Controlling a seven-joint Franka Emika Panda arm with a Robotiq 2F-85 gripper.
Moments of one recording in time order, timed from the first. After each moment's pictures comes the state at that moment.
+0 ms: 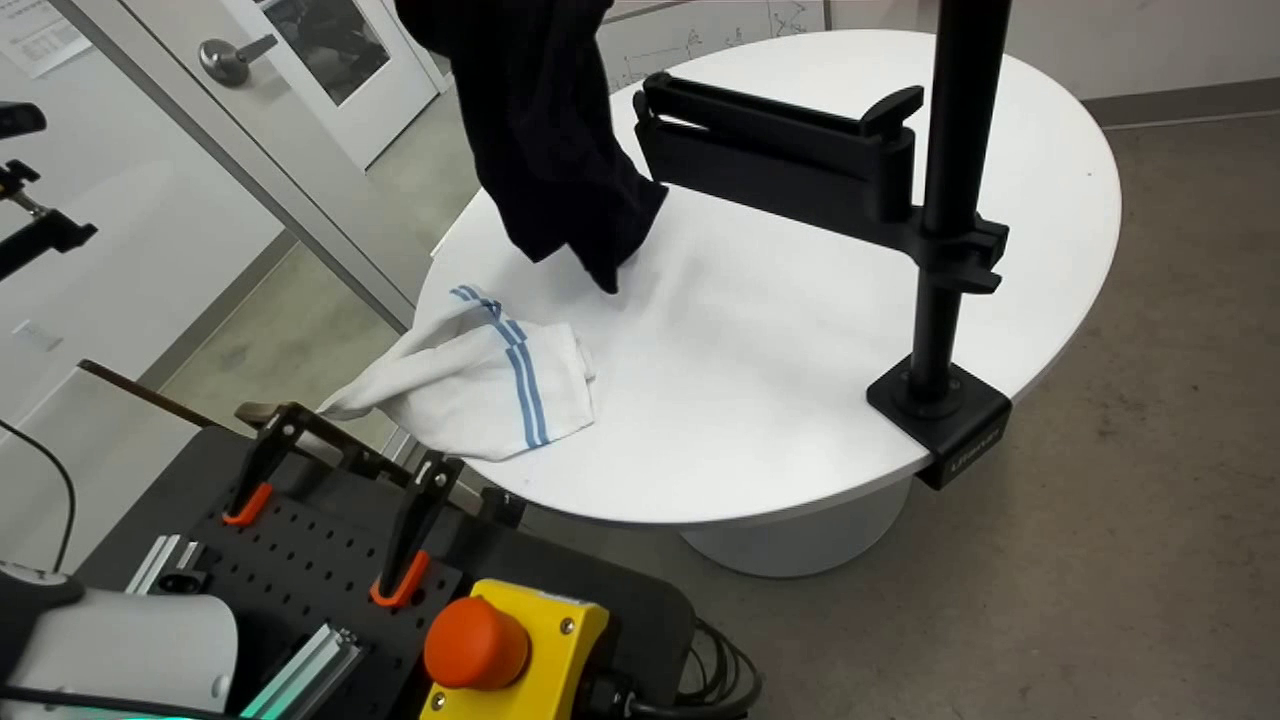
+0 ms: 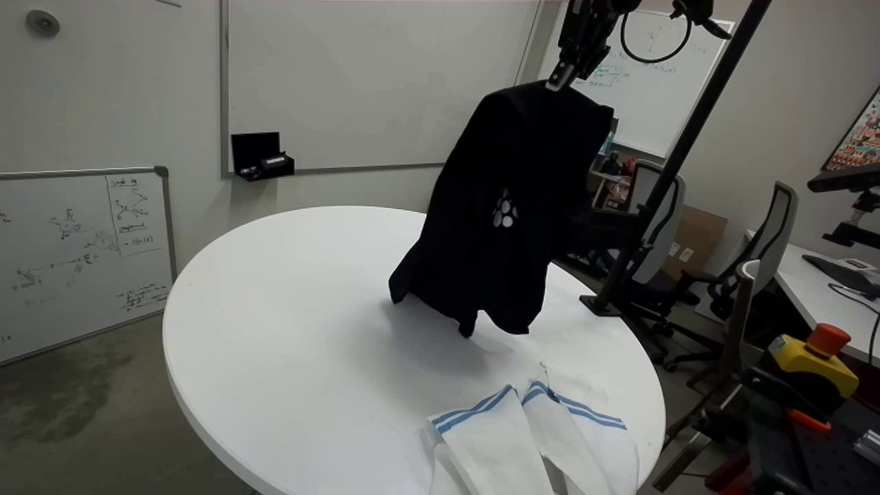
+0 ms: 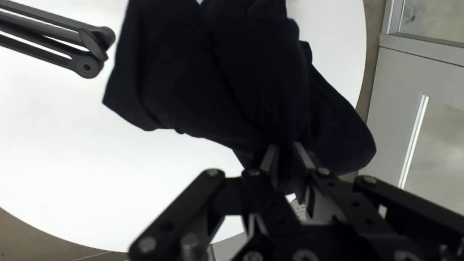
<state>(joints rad) -0.12 0.02 -0.06 -2.07 0.26 2.19 -0.24</state>
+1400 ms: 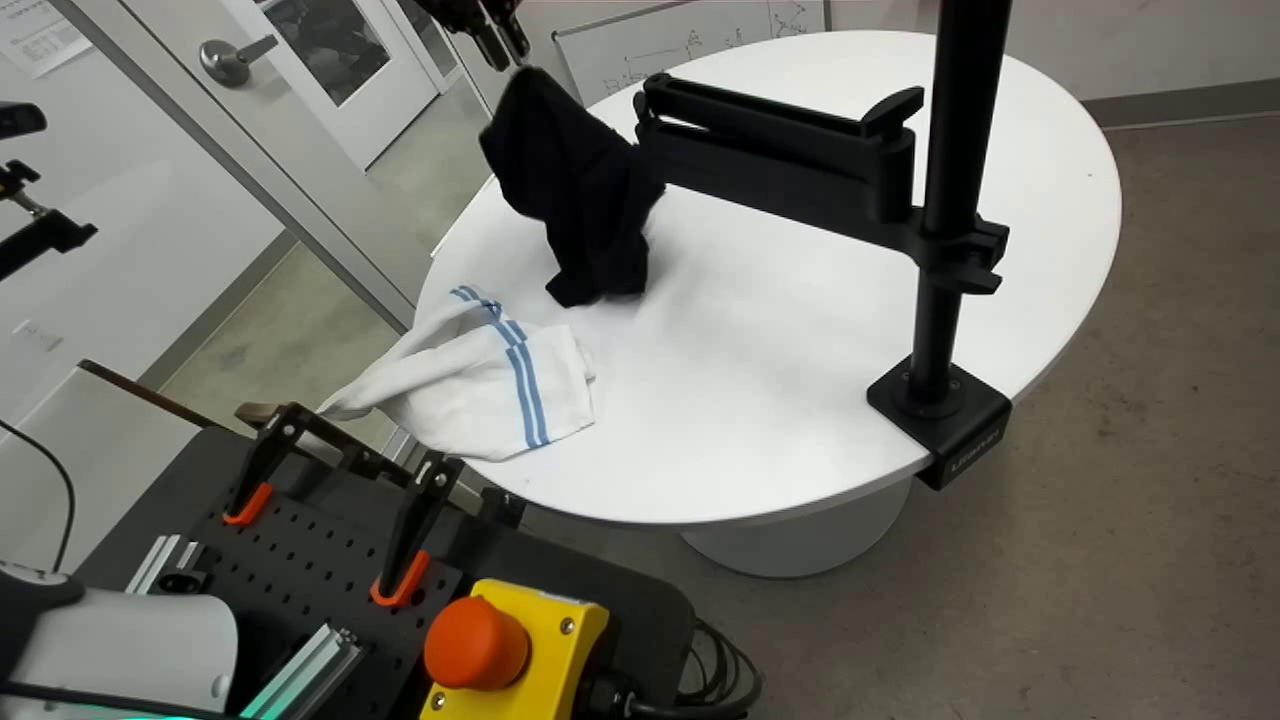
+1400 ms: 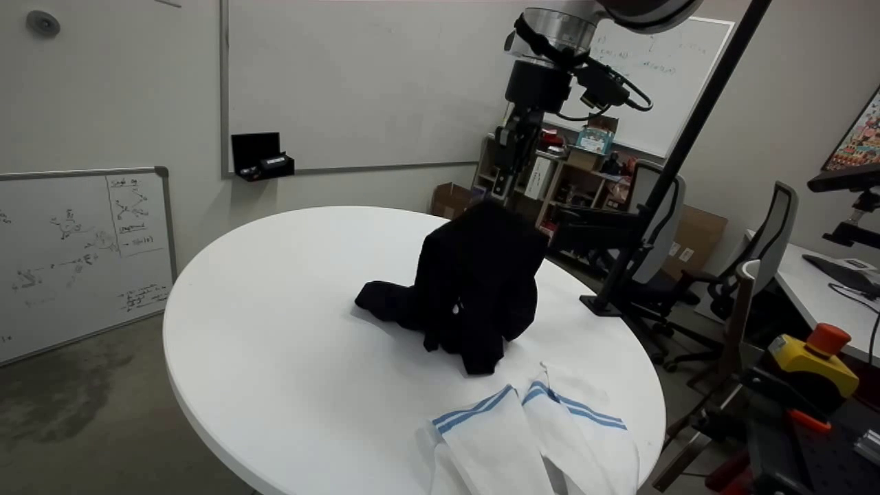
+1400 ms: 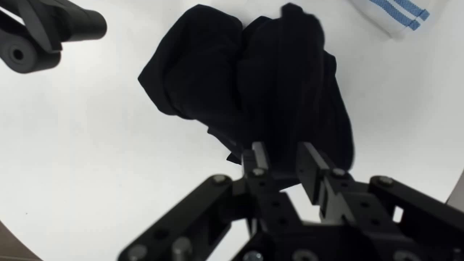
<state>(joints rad) -0.01 0.30 -0.02 -2.08 -0.10 2.42 -0.05</state>
